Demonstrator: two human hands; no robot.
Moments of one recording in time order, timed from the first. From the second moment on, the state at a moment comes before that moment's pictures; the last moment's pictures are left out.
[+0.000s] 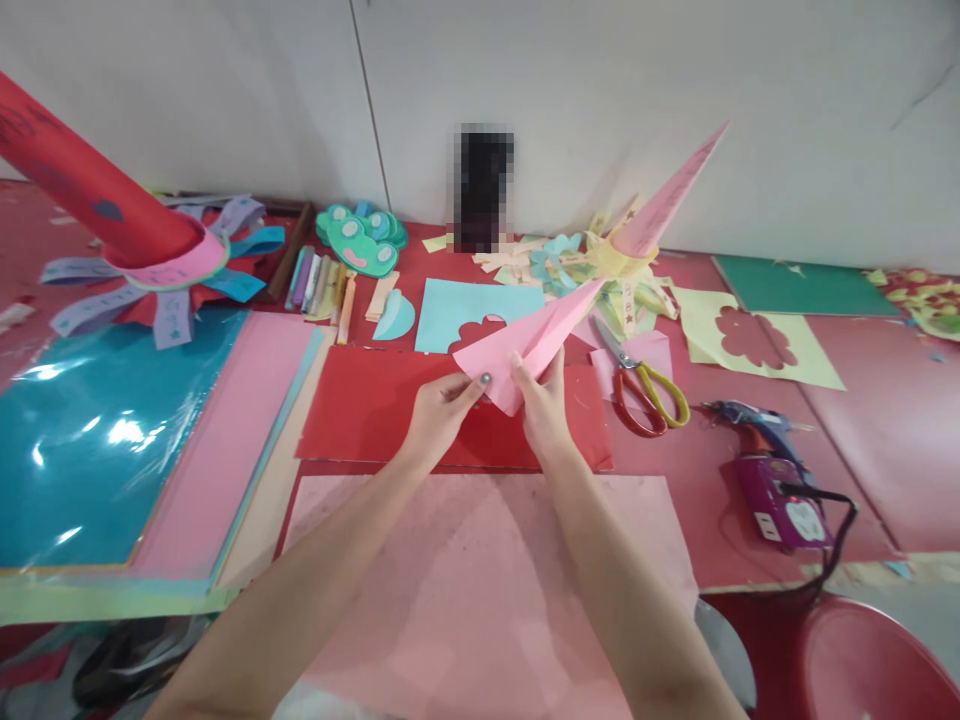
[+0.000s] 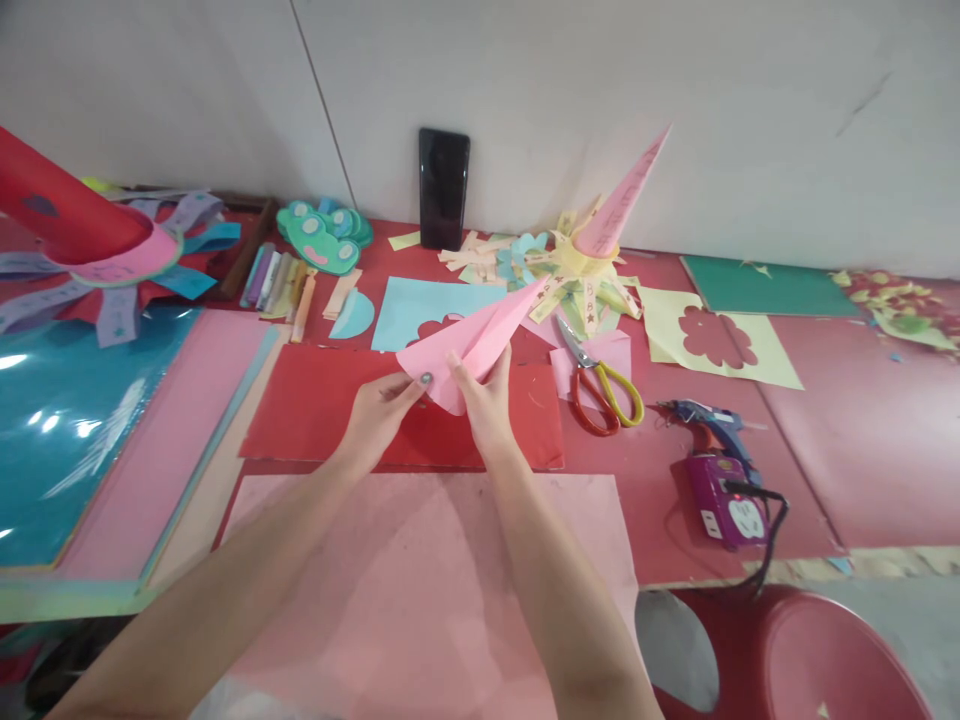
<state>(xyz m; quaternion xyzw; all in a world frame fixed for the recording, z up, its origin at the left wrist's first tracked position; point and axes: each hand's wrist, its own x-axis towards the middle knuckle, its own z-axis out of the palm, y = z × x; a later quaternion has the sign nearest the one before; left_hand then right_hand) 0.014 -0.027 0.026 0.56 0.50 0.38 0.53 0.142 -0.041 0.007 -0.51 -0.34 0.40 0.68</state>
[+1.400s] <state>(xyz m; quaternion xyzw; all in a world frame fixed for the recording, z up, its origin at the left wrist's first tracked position) 0.016 -0.029 0.022 0.49 0.50 0.44 0.56 0.144 -0.045 0.019 -0.59 -0.41 0.23 0.66</state>
